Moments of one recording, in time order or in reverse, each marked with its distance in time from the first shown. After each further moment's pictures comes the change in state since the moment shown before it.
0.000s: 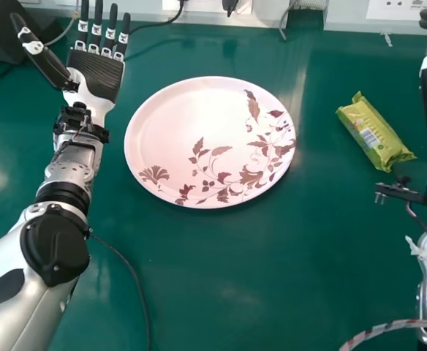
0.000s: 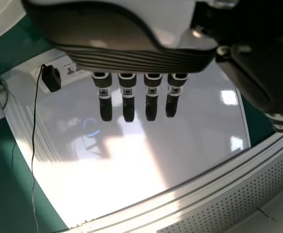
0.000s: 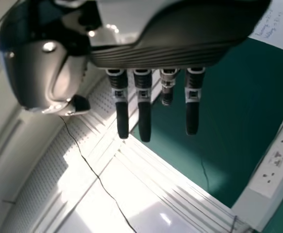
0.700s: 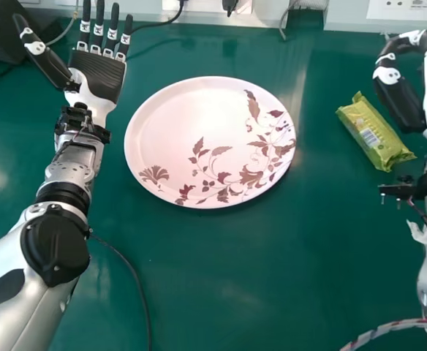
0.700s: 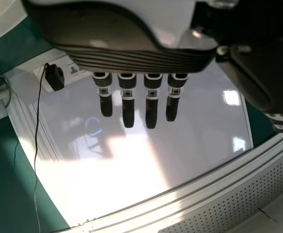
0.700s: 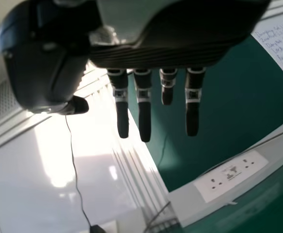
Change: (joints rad) left arm 0.001 -0.001 -0.003 0.000 0.001 0.004 0.000; right arm -0.061 -0.142 0.171 -0.091 -0.456 0.371 0.260
